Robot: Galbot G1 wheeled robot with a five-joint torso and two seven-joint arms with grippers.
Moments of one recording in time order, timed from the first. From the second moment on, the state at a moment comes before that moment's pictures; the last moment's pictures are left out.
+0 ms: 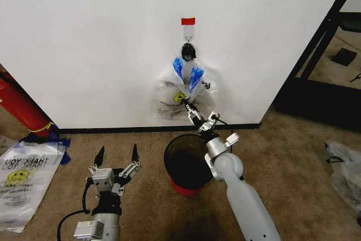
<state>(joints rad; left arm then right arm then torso) 1.79 -1.29 -0.36 -2.31 -0.10 -0.21 -0.35 -0.94 1.49 0.26 1.54 0.99 -0.02 -0.38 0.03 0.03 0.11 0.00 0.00</state>
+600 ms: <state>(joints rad) 1.79 -1.28 -0.35 -2.32 -0.10 -0.22 -0.35 -1.04 1.44 0.26 1.64 0.95 0.01 -0.38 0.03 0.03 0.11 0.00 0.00</state>
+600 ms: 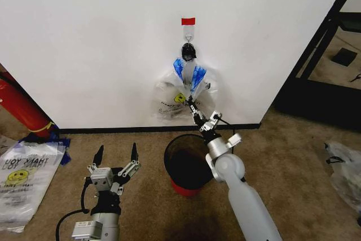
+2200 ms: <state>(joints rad) 1.77 -1.26 -0.30 -2.33 -0.12 -0.24 -0.35 -1.49 1.31 0.38 1.88 0.57 0.22 -0.56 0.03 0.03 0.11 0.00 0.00</state>
